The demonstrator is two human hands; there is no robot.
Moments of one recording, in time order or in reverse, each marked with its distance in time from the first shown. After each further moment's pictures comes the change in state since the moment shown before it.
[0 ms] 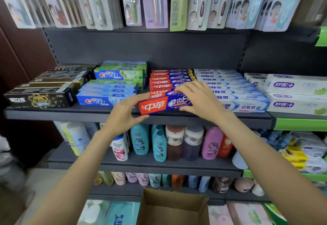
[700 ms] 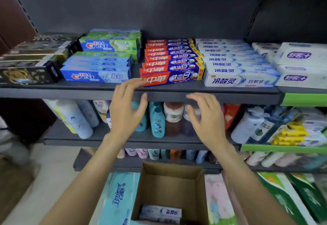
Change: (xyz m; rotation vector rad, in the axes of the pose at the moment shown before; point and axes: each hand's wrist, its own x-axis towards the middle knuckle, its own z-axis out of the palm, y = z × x) left_hand -0.030 0.035 0.045 0.061 0.444 -0.050; right_hand -0.089 -0.070 0.038 0.374 0.403 0.392
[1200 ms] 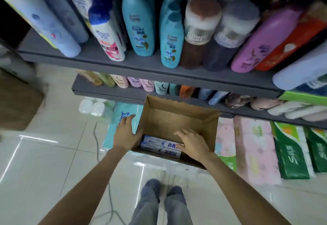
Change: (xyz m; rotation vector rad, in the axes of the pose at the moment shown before) left_hand -0.335 -0.099 0.051 0.224 -0.844 -0.917; right_hand -0.294 0.045 0.129 -0.013 -1.363 0.216
